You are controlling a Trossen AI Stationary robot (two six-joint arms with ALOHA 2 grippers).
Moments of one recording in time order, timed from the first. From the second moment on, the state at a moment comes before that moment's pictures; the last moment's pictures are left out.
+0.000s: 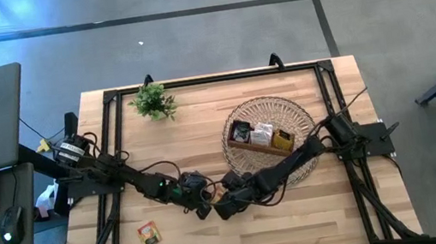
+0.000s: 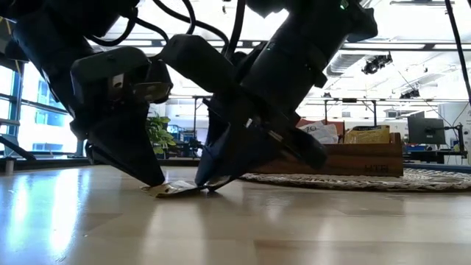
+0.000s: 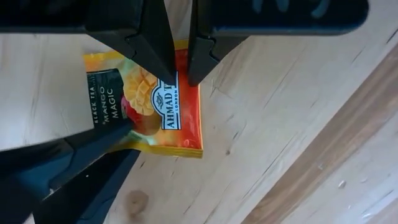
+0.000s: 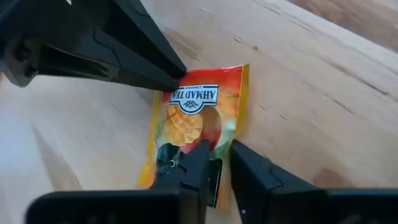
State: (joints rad) left arm -0.45 1.72 0.72 0.13 -0.29 -0.93; right arm 0.36 2.16 1.39 -0.20 0.30 1.23
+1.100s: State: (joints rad) left arm -0.53 1.45 0.72 -0.01 -0.51 -0.87; right arm 0.26 1.65 1.39 -1.49 0.43 0.16
